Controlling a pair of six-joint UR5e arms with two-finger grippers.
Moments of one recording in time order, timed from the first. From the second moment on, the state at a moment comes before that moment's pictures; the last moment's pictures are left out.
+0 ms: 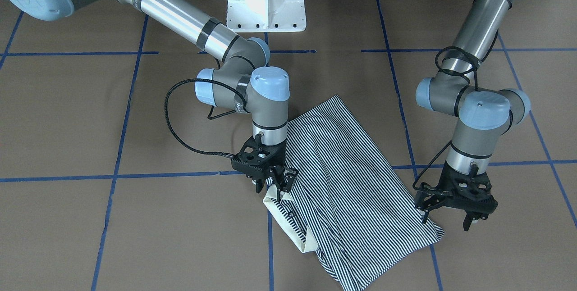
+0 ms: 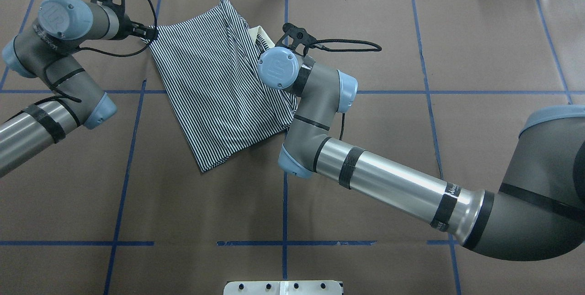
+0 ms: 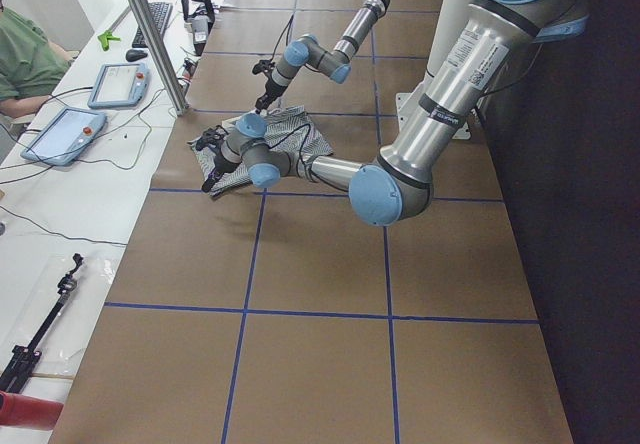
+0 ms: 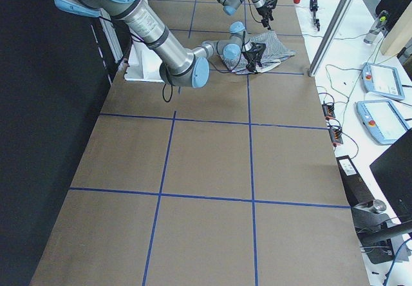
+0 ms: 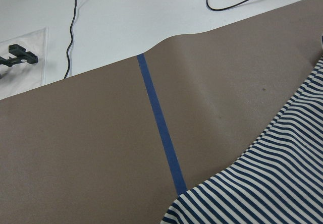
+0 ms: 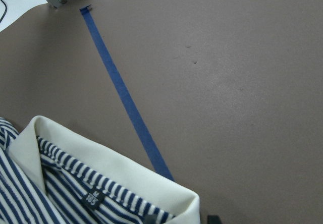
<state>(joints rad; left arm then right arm) -0.92 -2.14 -1.10 -2.44 -1.67 -0.66 0.55 -0.52 0.90 -1.07 1.41 1.72</state>
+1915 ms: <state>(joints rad) -0.88 -2.13 -1.16 -2.44 -1.68 -0.70 0.41 -1.14 1.70 -1.18 1.35 1.59</state>
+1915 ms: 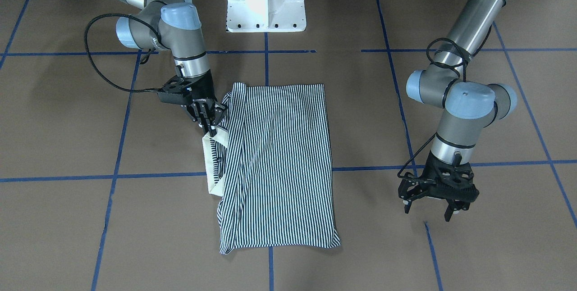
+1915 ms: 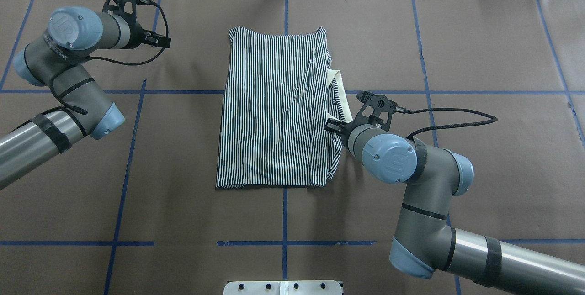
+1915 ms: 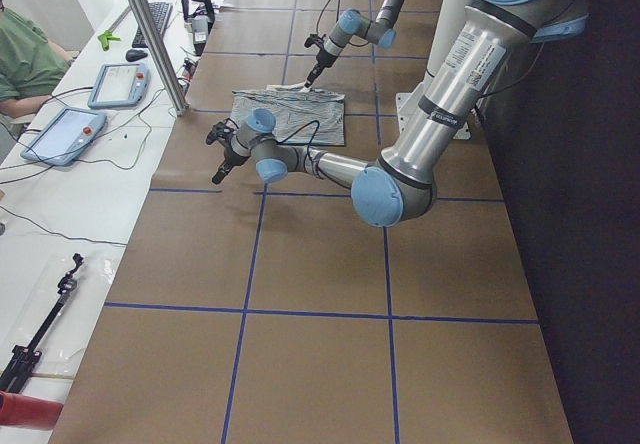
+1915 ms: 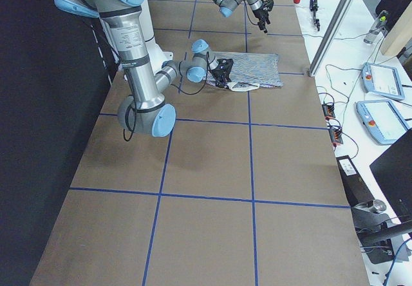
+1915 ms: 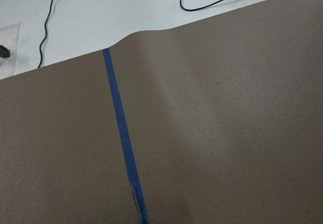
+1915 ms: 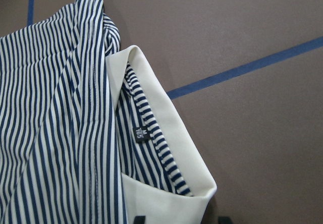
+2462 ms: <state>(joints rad) -0.88 -2.11 -1.16 -2.44 -1.68 -0.70 0.31 -1.02 1.77 -1.53 1.36 1.42</state>
